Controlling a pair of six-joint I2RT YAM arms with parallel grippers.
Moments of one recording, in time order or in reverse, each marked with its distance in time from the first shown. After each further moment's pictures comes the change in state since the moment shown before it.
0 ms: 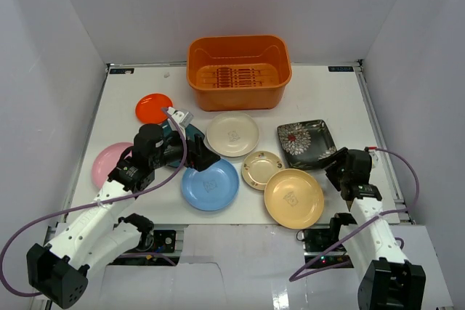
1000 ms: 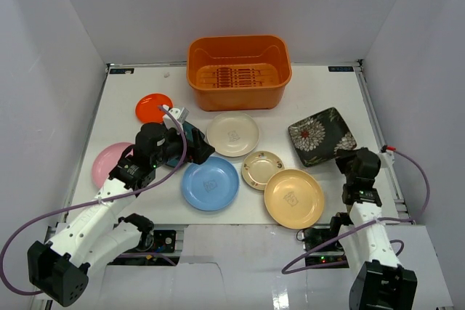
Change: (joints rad) left arm 0.000 0.021 0.013 -0.031 -0.217 -0.008; right arm -0.097 0.007 -0.117 0.402 0.076 0.108
